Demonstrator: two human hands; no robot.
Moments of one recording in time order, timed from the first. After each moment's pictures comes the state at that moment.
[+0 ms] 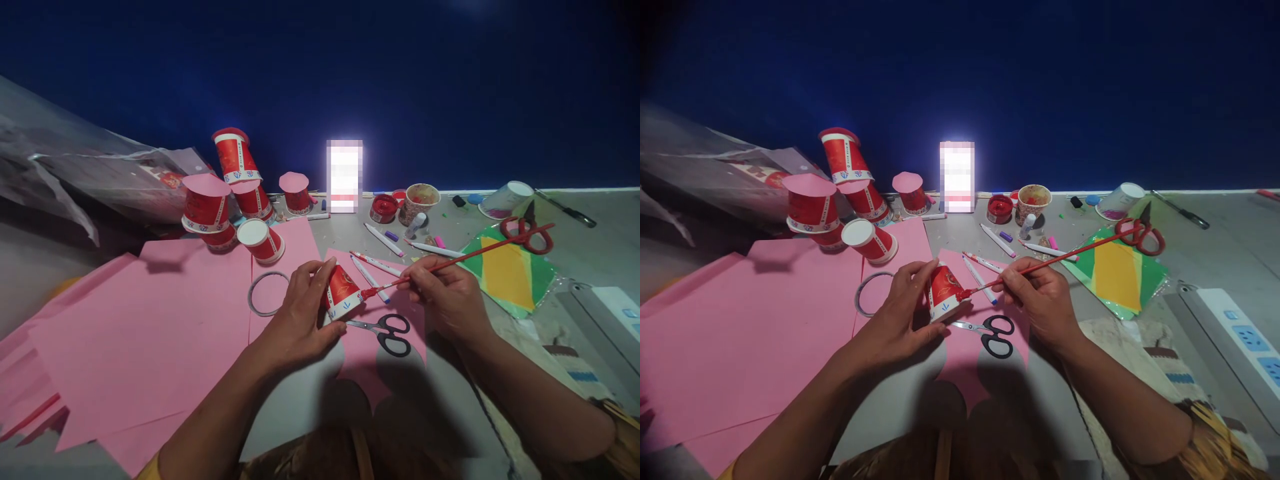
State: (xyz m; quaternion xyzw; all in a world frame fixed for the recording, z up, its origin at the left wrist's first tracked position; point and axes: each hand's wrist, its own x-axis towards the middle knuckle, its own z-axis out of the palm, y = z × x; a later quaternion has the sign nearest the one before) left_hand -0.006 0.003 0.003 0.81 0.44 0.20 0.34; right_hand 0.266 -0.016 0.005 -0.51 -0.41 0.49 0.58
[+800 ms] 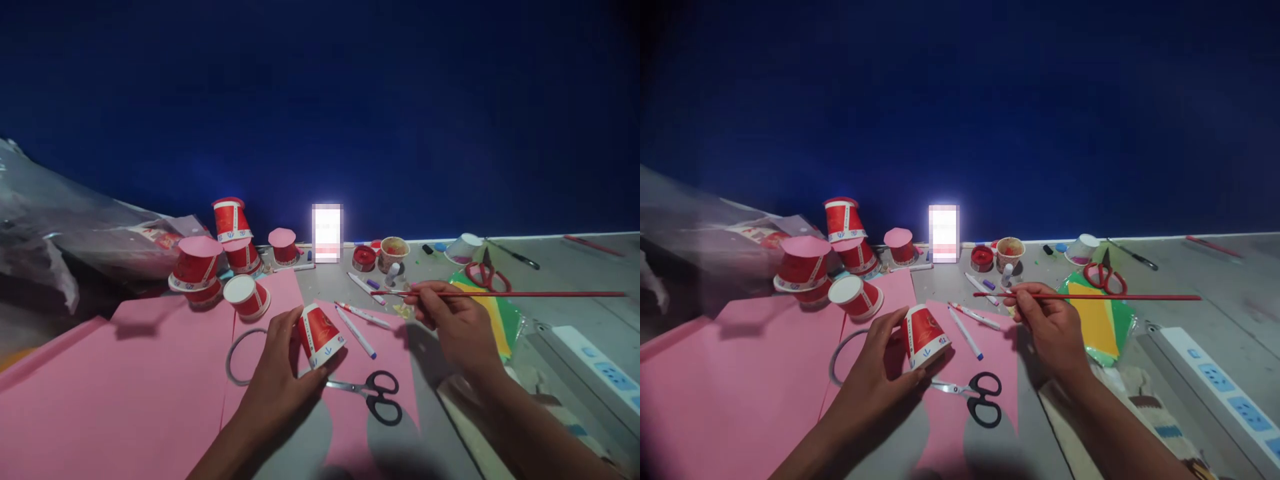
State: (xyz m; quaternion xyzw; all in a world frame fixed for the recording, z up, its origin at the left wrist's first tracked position) left_hand 0.011 0.001 0.021 0.65 0.56 0.33 0.40; right_hand 0.300 0.003 0.024 -0.57 -0.44 0.32 0.61
